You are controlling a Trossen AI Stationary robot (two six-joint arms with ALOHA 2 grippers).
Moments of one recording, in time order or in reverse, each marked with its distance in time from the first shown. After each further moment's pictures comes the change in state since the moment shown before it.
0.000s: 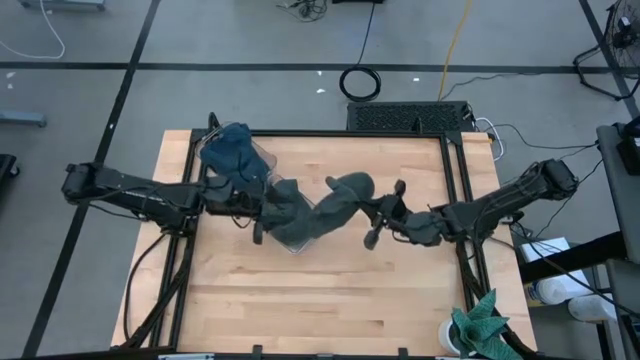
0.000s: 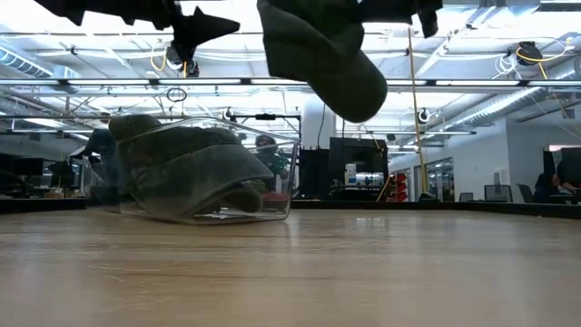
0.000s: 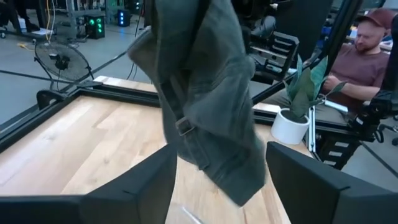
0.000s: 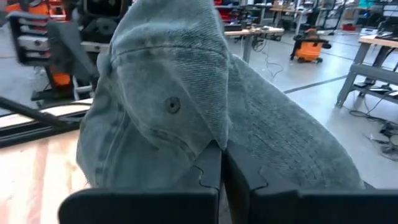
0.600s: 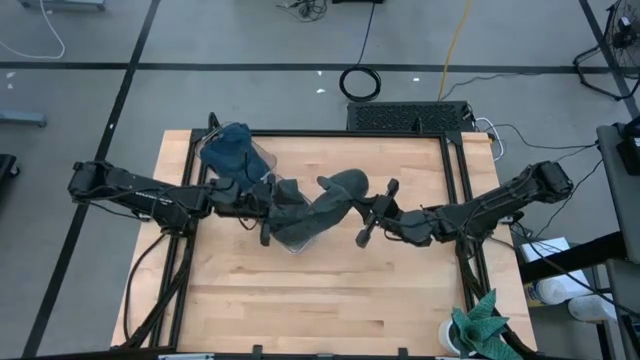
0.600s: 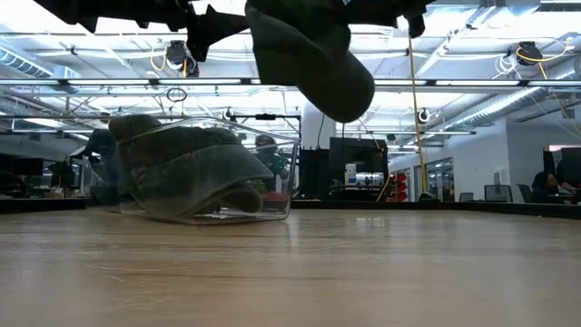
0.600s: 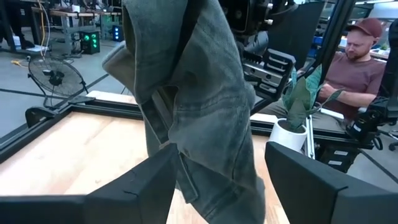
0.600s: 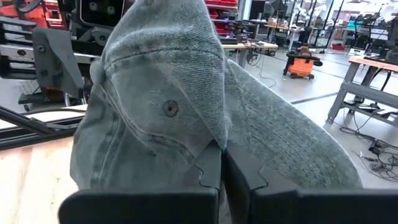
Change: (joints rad) left arm 0.000 0.097 0.000 0.156 0.018 0.030; right arm -0.036 0.075 0.000 0.160 -0.003 -0.120
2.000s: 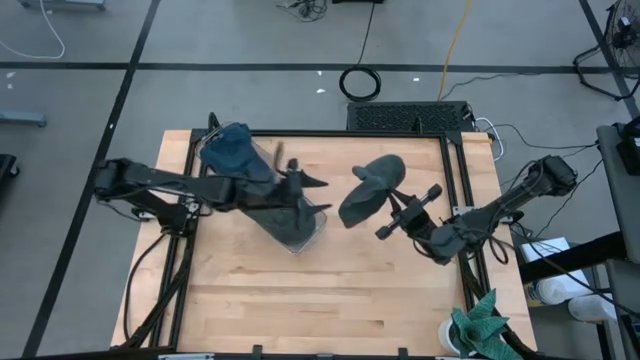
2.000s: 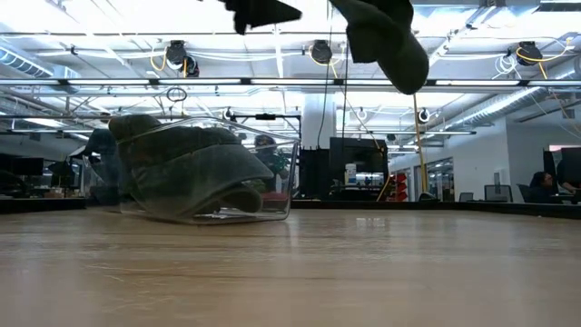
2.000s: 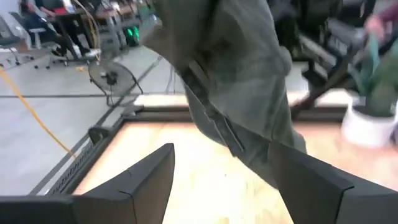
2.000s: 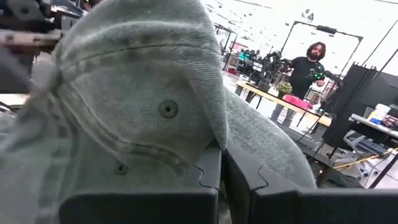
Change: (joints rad) left arm 0.014 0.256 0.411 -0.272 -0.167 0.202; right arm 0.208 -0.109 -0.010 -0.008 0.603 -0.304
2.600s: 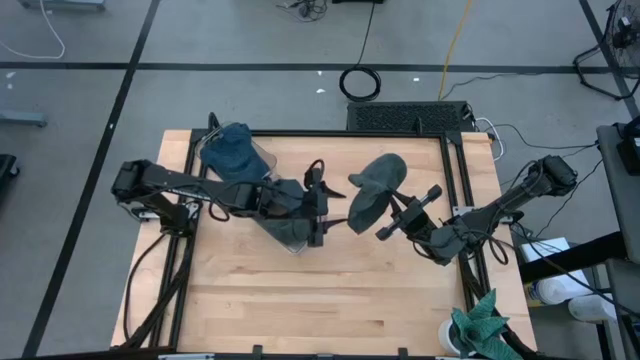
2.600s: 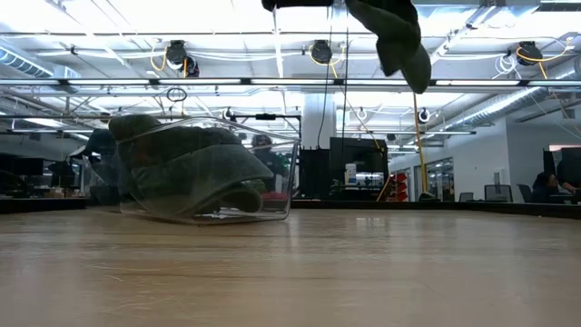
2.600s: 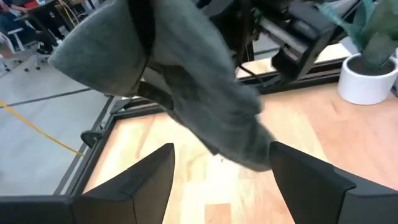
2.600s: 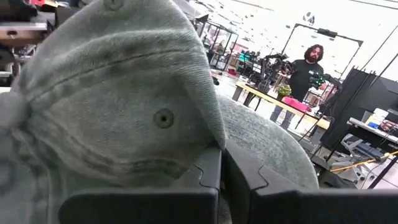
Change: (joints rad) left arm -0.068 0.190 0.315 -0.304 -0.047 0.128; right arm 0.003 -0.001 -0.009 -0.001 0.002 -0.015
